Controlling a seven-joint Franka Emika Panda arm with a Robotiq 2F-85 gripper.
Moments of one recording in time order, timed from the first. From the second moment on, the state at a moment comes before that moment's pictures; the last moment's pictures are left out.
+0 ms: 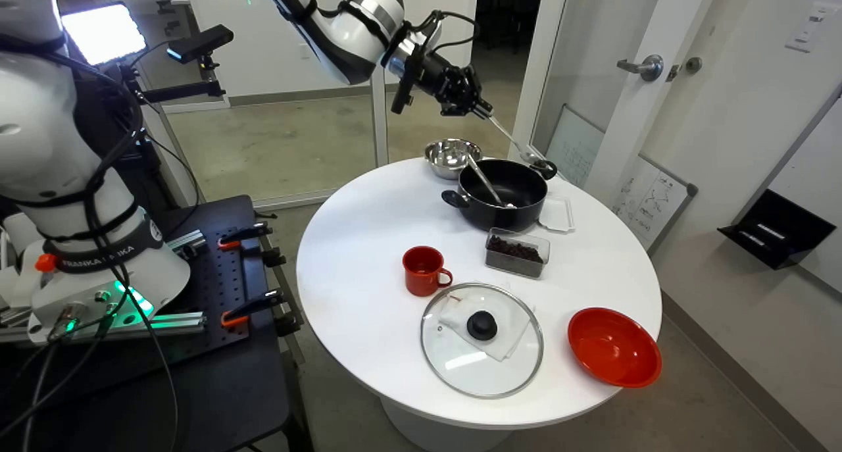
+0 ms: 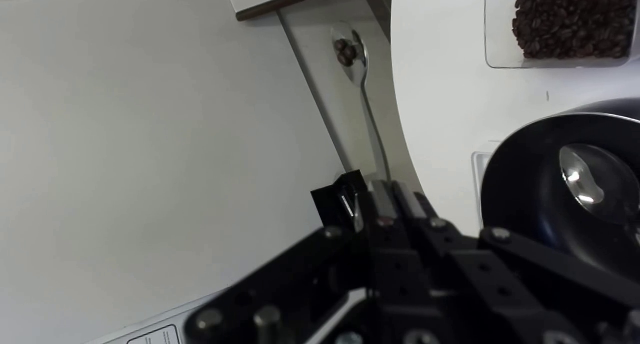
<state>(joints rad) 0.11 0.34 0.11 -2.04 -1.67 2.23 0.86</state>
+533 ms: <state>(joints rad) 0.06 0.38 0.10 -2.01 -1.71 2.32 0.94</state>
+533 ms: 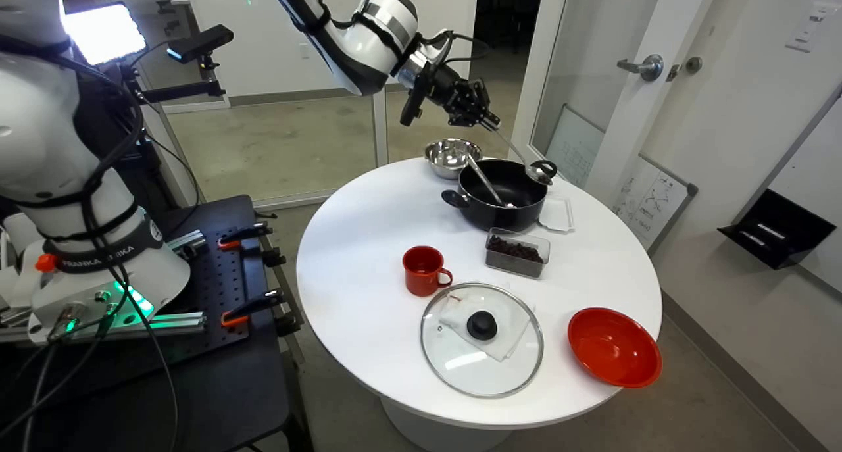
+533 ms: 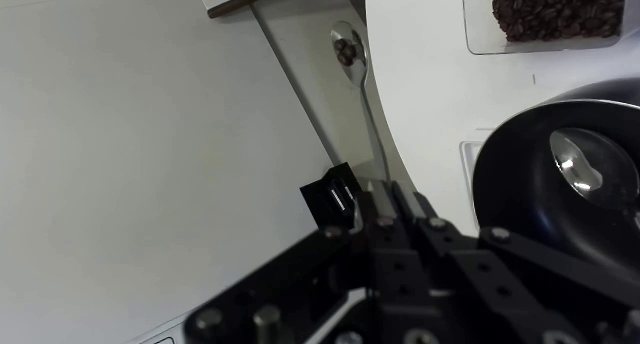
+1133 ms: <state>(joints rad) 0.05 0.48 0.10 -1.97 -1.74 2.38 0.96</state>
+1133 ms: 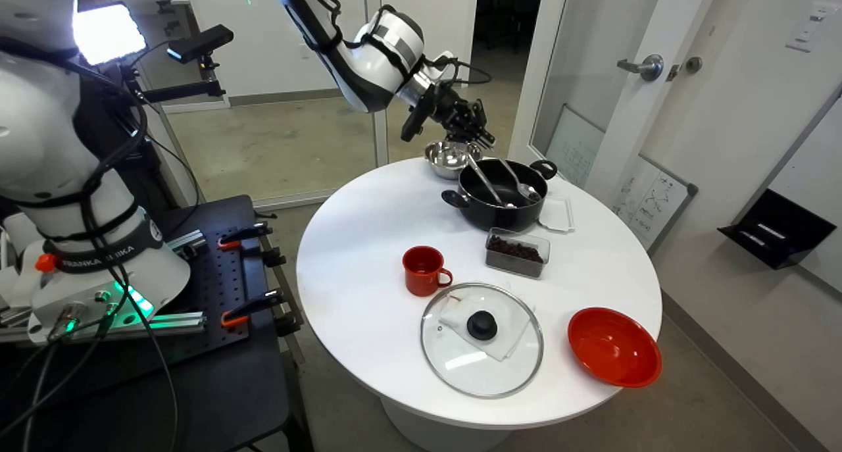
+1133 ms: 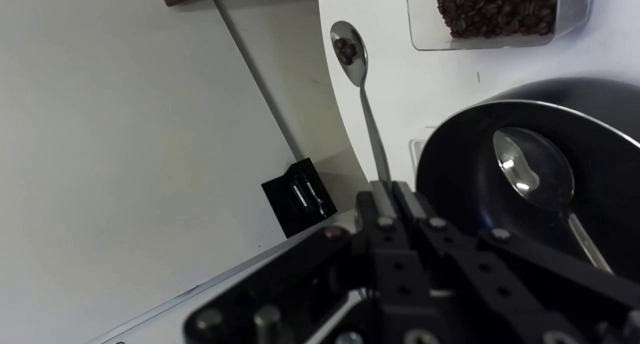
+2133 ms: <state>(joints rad) 0.05 0.56 0.11 -1.96 -1.74 2.38 0.97</state>
